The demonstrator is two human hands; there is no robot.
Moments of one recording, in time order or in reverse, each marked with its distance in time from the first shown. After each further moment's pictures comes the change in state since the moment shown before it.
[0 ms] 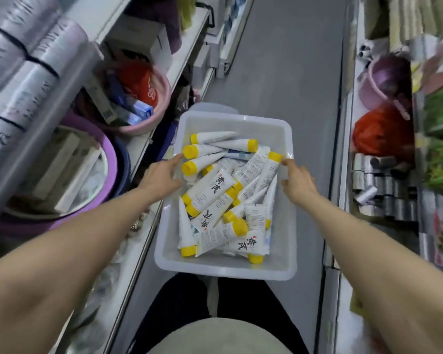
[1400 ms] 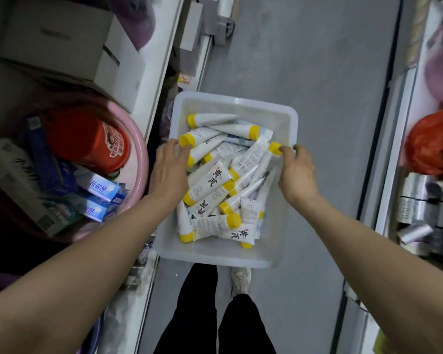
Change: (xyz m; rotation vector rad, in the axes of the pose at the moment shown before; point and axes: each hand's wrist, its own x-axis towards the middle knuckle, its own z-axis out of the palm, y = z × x) left_hand 0.418 -0.026 0.022 0.148 -0.011 0.075; right_hand 0.405 -0.115 0.045 -0.175 0.045 -0.065
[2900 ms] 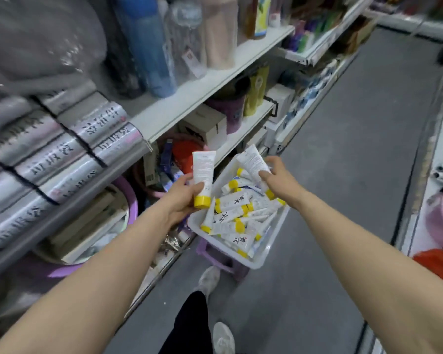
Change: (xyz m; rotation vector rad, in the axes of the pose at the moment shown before) left_hand -0.281 0.119 -0.168 -1.592 0.229 -0.591; right_hand -0.173 -0.057 -0.207 0.586 -0.264 -0.424
